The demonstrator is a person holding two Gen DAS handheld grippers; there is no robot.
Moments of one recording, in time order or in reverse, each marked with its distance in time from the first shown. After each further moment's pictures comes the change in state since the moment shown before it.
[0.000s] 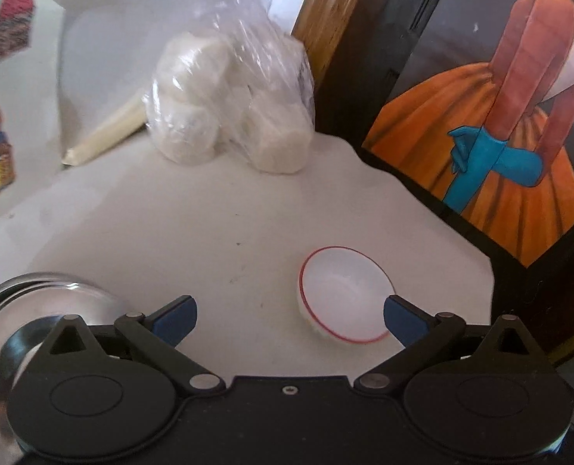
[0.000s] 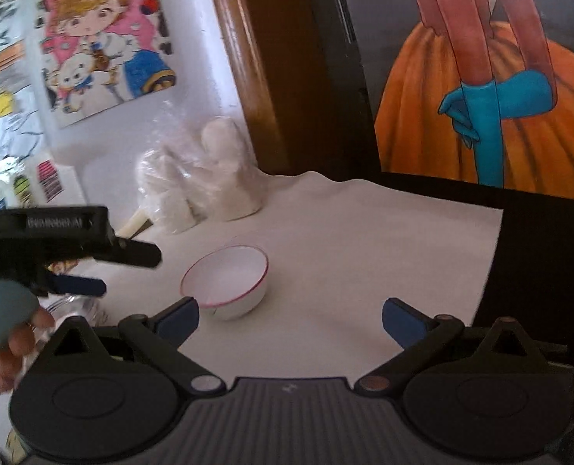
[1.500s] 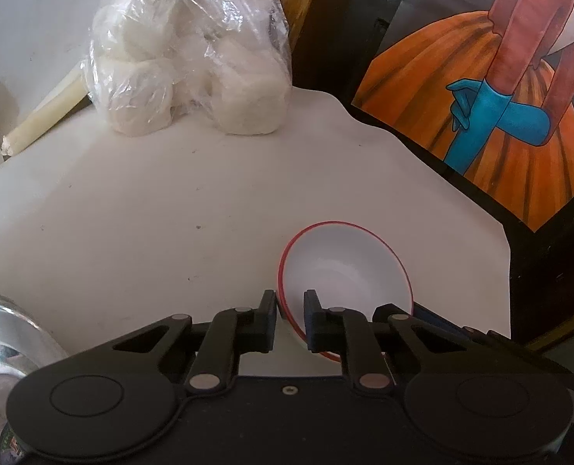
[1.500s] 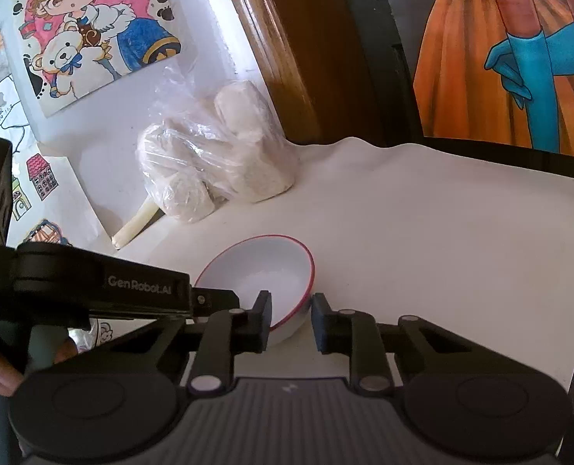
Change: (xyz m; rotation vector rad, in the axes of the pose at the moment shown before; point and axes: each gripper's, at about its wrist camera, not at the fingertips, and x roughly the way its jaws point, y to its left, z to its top) left arm 0.058 -0.014 0.004 0.066 0.102 -0.021; right arm 0.072 0.015 0.007 0.055 0.097 0.103
